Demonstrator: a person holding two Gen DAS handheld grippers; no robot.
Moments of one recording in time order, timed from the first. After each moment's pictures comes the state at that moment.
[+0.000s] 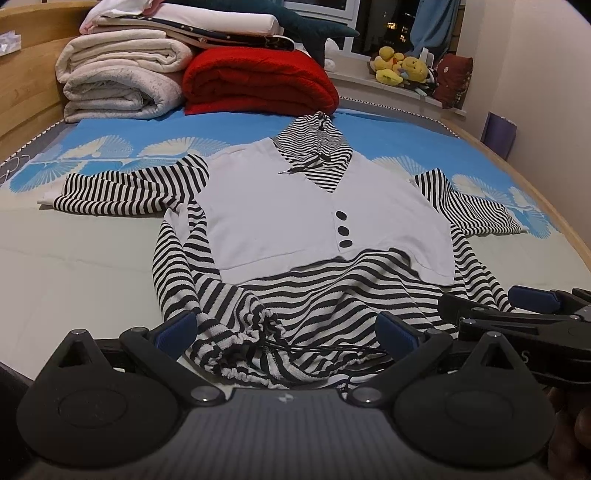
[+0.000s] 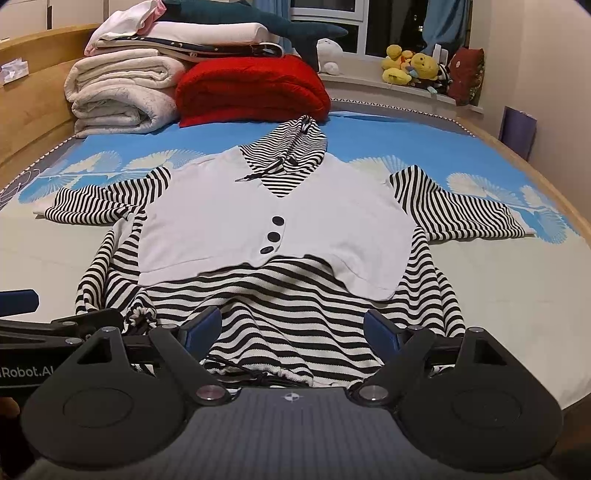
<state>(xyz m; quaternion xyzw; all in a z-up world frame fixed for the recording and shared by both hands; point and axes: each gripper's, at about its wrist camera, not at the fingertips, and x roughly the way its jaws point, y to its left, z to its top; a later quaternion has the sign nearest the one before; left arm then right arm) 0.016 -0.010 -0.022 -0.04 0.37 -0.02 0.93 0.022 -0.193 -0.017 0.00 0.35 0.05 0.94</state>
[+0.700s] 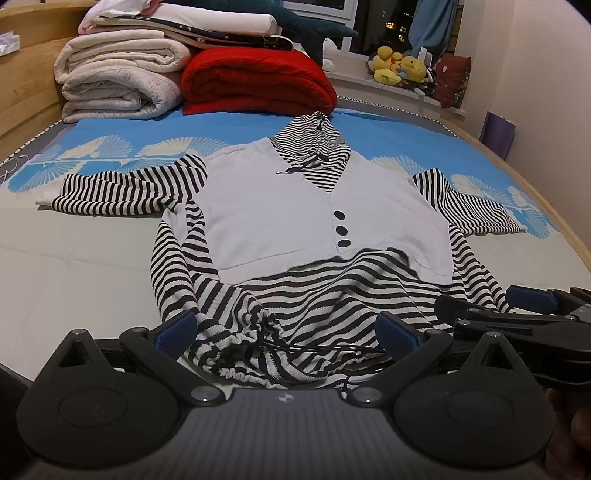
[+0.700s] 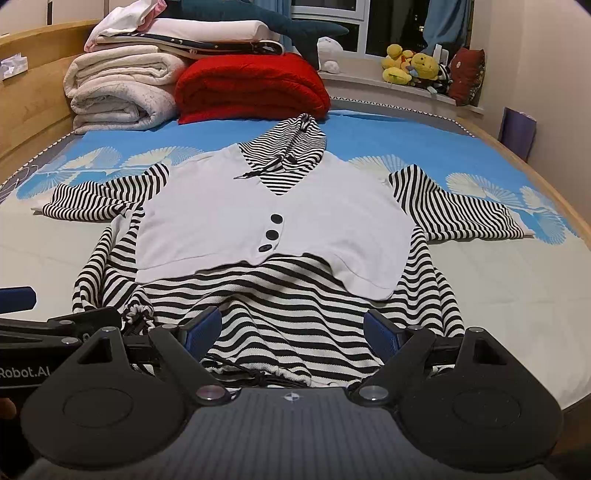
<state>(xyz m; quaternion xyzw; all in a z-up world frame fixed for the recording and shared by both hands) 0.016 -0.012 -0.022 -0.04 0.37 -0.02 0.93 0.024 -0.192 -0.018 -0.01 0.35 0.04 0.93</state>
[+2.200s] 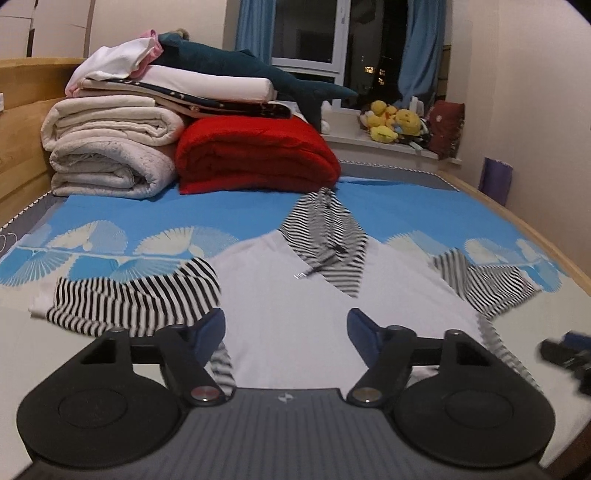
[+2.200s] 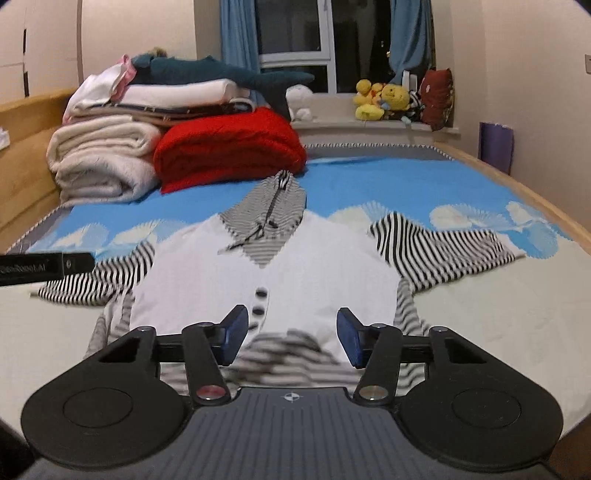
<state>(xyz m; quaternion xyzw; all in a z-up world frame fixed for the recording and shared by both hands) 0.140 0.046 0.034 -0.02 0.27 -0.03 0.96 0.064 -0.221 0.029 0.05 0.27 0.02 0.96</state>
